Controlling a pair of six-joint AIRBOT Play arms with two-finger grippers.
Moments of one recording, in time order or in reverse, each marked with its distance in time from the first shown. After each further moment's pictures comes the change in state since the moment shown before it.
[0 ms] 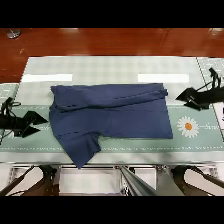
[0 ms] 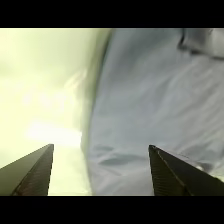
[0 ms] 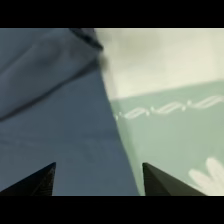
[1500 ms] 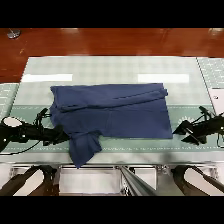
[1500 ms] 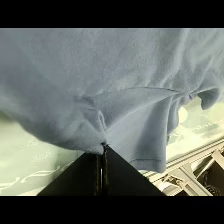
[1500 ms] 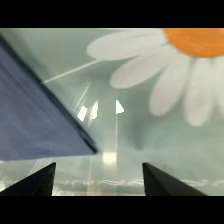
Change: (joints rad) left arm -0.346 0.047 -0.260 -0.190 0.060 0.063; right arm -0.095 0.065 -0.336 -0.167 0.163 0.087
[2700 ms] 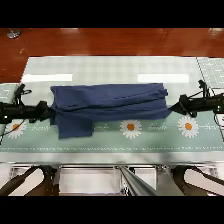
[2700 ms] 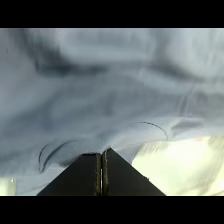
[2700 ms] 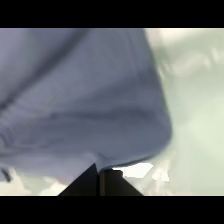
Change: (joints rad) left arm 0.105 -0.076 0.333 -0.056 0.043 0.026; right arm 0.080 -0.147 0.278 0.375 -0.095 -0.156
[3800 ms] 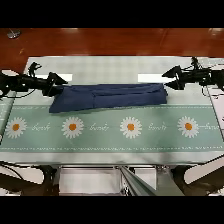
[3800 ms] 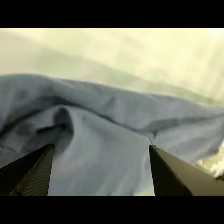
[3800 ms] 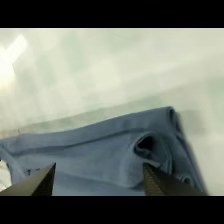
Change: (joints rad) left arm -0.094 -0.604 0.565 -0.130 0.045 -0.076; right arm 0.066 -0.545 0.613 0.224 -0.016 0.043
